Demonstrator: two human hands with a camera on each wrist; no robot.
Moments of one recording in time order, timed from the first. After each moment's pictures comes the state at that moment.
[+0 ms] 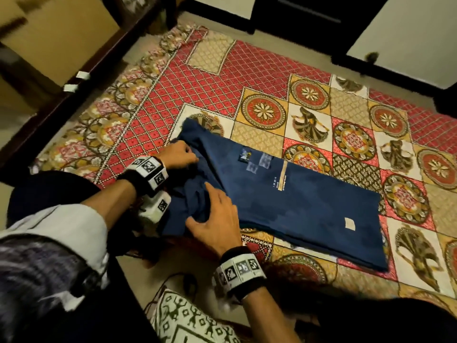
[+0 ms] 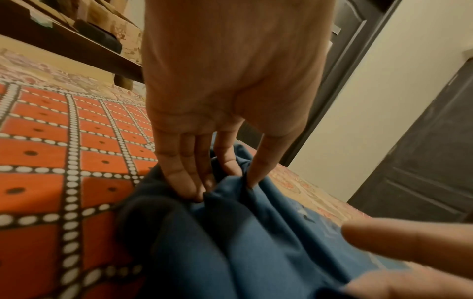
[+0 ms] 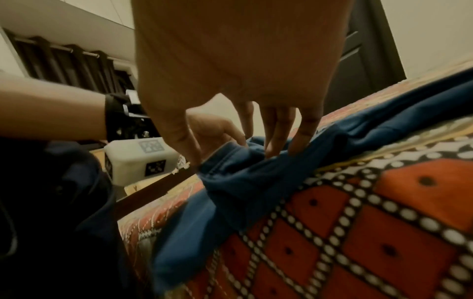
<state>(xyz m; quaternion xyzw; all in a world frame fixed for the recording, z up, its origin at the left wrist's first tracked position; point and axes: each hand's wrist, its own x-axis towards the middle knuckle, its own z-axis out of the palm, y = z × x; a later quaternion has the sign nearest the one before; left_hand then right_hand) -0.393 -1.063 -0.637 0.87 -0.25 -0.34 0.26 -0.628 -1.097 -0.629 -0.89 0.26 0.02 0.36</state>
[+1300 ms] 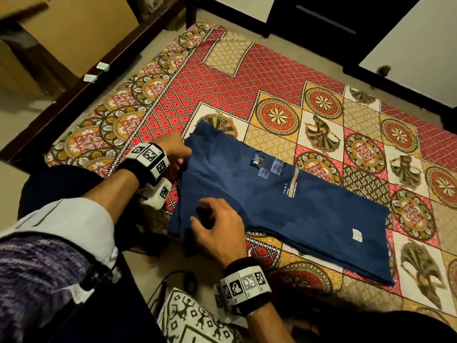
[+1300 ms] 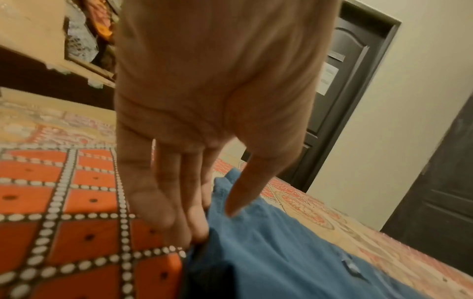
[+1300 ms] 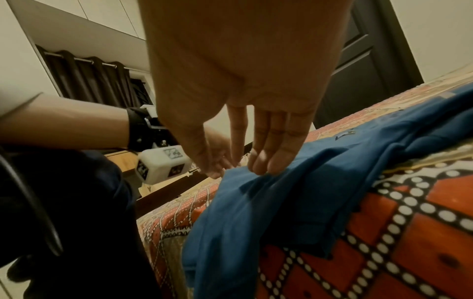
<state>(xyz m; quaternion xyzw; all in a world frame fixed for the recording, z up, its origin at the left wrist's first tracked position) -0.361 -1.032 -0.618 0.90 -0.17 -0.36 0.18 -0.626 -1.075 -0.627 -0.91 0.23 -0.02 0.35</state>
